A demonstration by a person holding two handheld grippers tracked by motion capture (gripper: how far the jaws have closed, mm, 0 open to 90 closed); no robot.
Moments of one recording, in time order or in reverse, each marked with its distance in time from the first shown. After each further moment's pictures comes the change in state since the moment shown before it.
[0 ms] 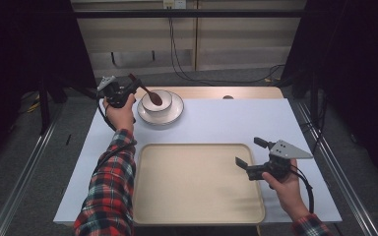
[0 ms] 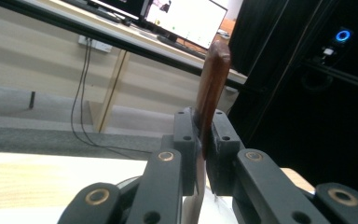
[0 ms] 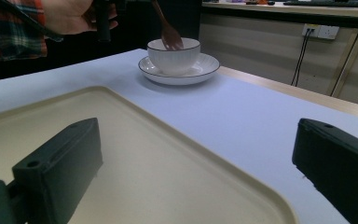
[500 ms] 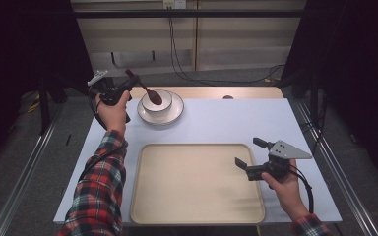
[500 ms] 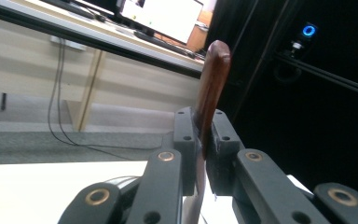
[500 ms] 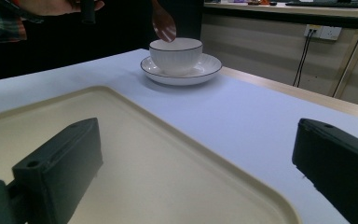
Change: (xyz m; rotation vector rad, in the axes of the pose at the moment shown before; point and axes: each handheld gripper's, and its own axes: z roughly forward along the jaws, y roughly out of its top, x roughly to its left) left arm -0.018 0.028 -0.025 0.049 -0.089 0.024; right arm 0.001 0.000 0.001 -0.005 0.008 -0.003
